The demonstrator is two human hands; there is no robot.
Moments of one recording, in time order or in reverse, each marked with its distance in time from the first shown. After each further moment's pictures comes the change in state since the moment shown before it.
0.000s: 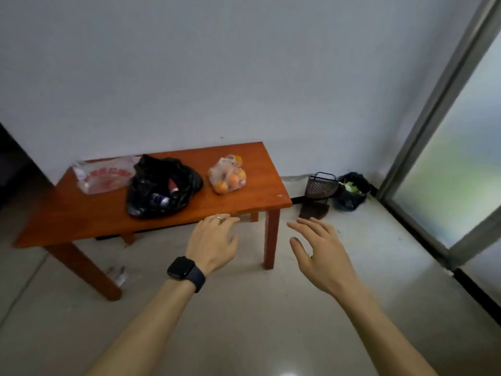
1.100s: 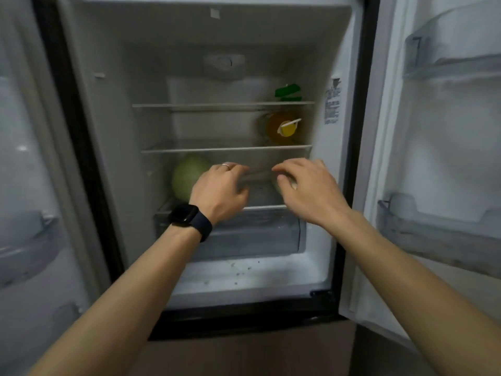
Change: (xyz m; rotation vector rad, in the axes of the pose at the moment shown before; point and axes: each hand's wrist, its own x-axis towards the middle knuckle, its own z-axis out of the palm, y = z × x) left_hand -0.072 1.050 -0.035 -0.490 0.129 1.536; right_hand -0.421 0.384 -0.691 -0.799 0.822 0.919
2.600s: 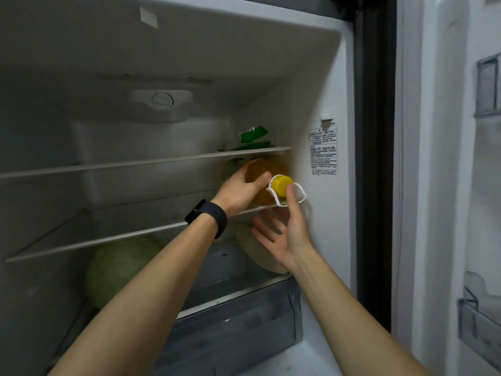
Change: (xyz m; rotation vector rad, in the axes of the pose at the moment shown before) left_hand 0.253 -0.003 0.087 -0.900 -0.214 0.093; right_hand 0.147 0.072 0.114 1.704 0.343 0.868
